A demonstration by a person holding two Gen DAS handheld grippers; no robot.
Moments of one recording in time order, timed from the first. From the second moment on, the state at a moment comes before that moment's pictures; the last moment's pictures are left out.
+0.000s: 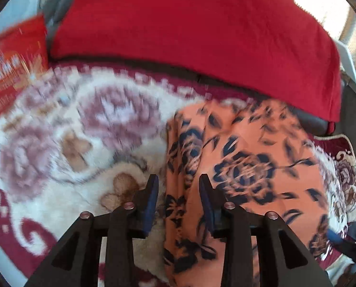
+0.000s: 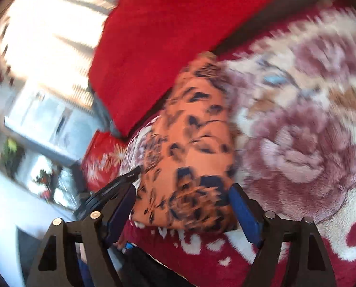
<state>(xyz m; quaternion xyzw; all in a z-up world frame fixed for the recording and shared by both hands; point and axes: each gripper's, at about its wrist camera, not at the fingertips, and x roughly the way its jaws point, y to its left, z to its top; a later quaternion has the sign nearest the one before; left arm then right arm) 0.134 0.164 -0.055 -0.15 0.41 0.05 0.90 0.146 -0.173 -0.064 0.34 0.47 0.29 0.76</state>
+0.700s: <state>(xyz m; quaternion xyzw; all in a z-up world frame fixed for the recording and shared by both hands) 0.137 0.112 -0.090 -0.10 0.42 0.00 0.90 0.188 -0.099 -0.062 0.12 0.53 0.24 0.81</state>
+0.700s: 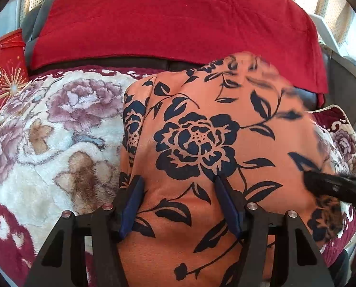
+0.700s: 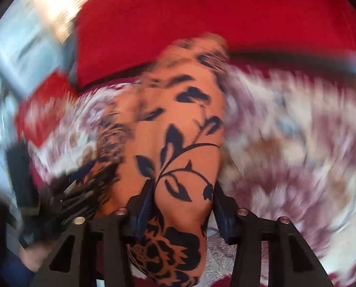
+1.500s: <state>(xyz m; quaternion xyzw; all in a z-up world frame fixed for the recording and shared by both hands) 0.140 0.116 -0.092 -0.11 0.42 -0.01 0.90 0.271 -0.109 -0.070 0.28 0.52 0.26 0.76</state>
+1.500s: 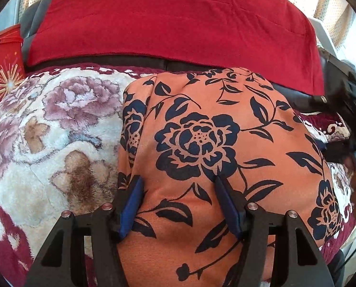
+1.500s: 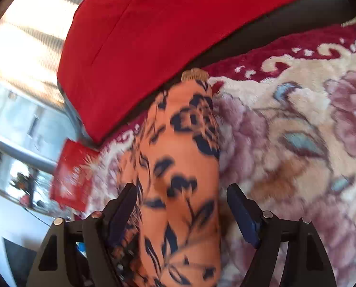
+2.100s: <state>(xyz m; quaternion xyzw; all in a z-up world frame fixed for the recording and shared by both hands) 0.140 0.116 -0.092 -0.11 0.42 0.00 0.90 0.215 -0.080 -0.057 0.12 0.52 0.22 0.82</state>
